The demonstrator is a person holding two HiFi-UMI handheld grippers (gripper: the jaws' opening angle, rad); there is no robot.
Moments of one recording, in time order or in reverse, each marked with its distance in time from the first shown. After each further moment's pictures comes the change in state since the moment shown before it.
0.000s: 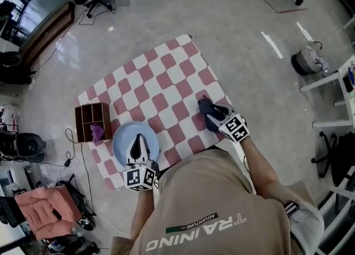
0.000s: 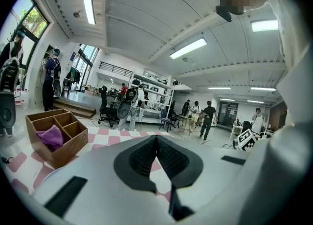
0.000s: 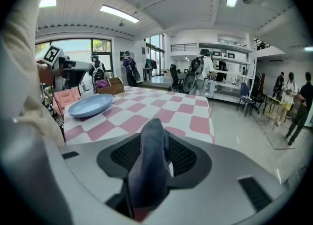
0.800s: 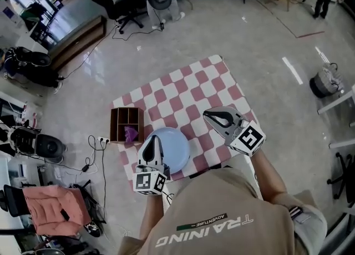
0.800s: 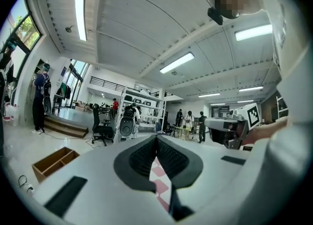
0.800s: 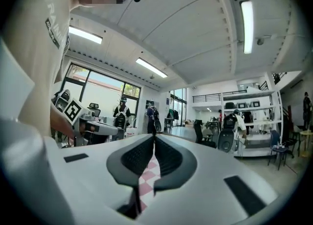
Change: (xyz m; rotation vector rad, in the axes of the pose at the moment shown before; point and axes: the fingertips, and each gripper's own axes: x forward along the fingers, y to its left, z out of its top) left arm -0.051 0.024 0.105 0.105 -0.159 -0.082; right arm -0.082 0.138 0.283 -0.236 -0.637 0.207
